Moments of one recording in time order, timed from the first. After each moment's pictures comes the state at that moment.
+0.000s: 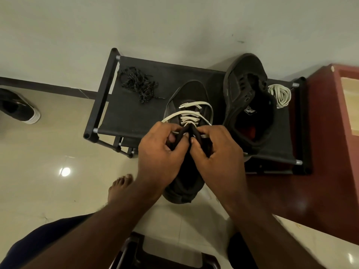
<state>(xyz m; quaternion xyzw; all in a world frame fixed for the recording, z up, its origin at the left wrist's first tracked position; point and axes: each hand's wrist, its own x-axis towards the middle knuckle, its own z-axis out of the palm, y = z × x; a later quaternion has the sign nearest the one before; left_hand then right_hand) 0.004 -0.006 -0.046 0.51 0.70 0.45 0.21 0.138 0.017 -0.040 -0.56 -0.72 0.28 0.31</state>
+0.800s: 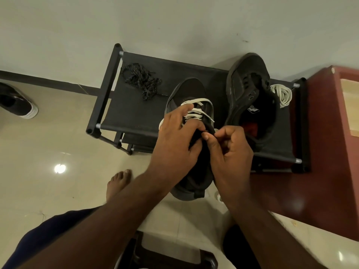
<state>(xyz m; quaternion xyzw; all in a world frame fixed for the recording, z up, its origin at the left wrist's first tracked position) 0.006 0.001 -0.048 0.64 0.64 0.36 0.22 0.141 0.010 -0.051 -0.55 -0.62 0.35 0.44</state>
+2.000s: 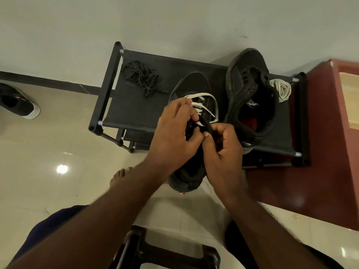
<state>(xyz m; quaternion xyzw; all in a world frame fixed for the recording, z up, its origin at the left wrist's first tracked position) -0.001 0.006 -0.045 0.63 0.63 0.39 0.25 0.132 -0.001 -0.058 -0.57 -0.59 0.39 0.42</state>
